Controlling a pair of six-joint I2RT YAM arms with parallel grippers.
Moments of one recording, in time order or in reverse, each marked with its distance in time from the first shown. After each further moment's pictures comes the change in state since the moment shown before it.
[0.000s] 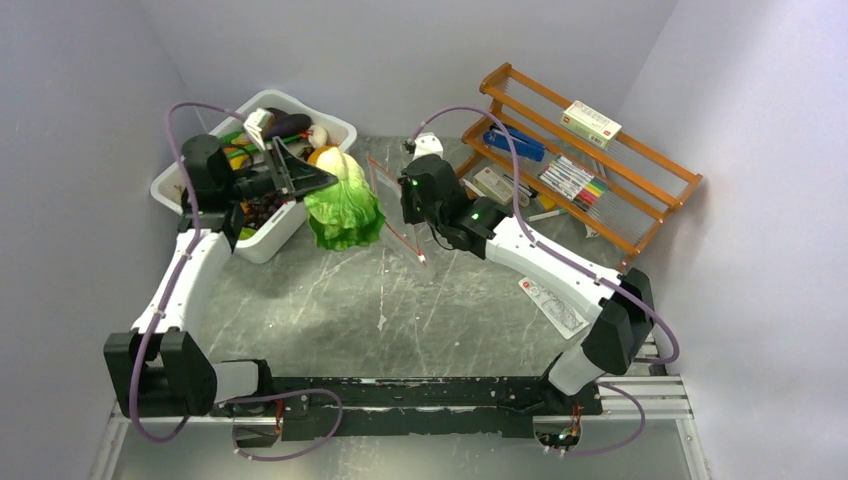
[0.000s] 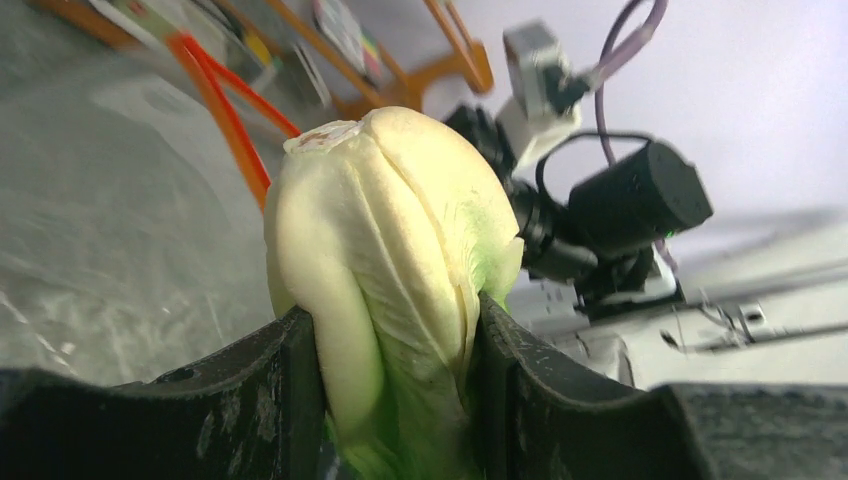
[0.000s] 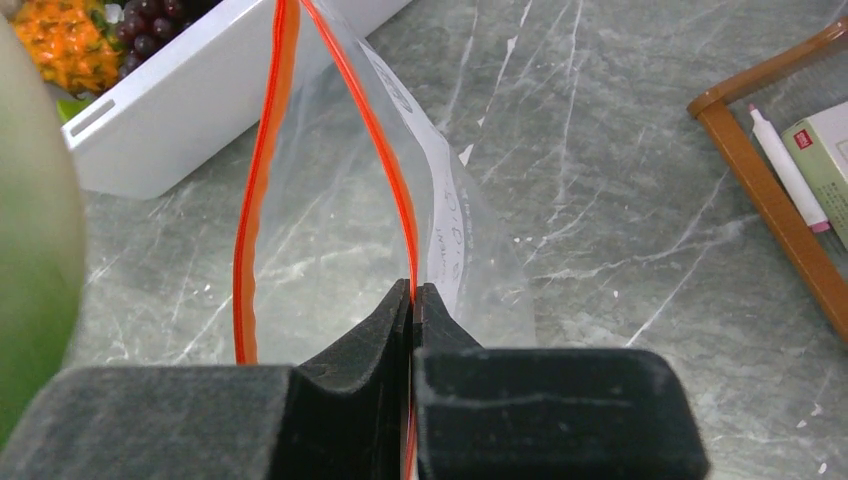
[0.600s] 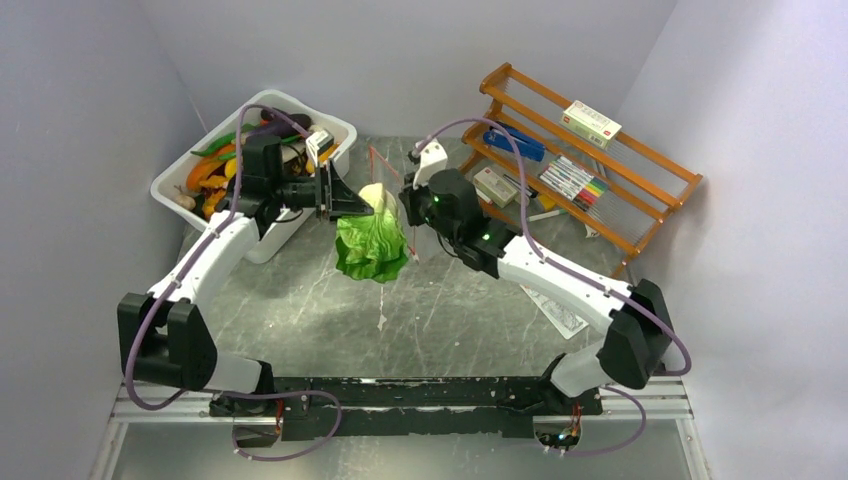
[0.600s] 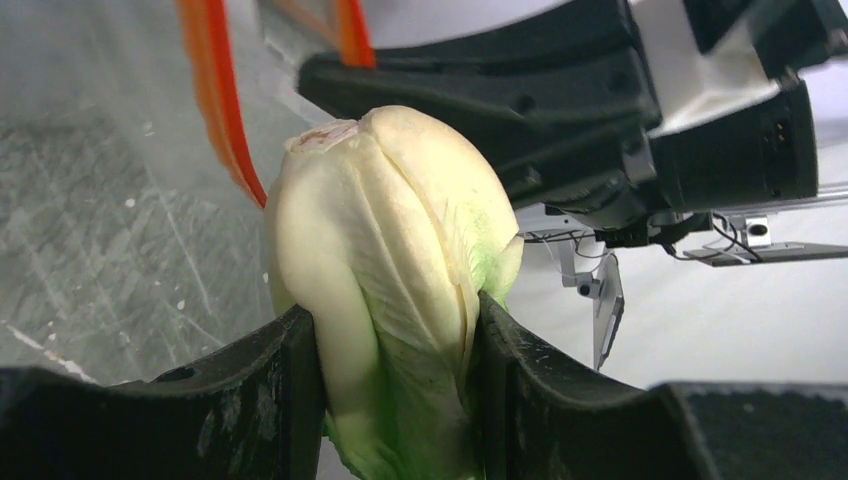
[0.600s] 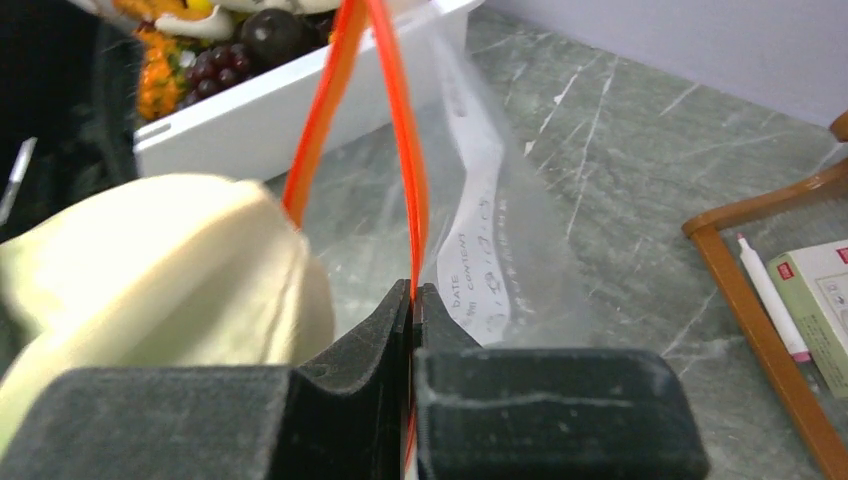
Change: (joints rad) left arm -0.246 0.147 0.082 -0.316 0.079 0.237; right arm -0.016 -0.084 -0.206 0.364 -0.060 -0.190
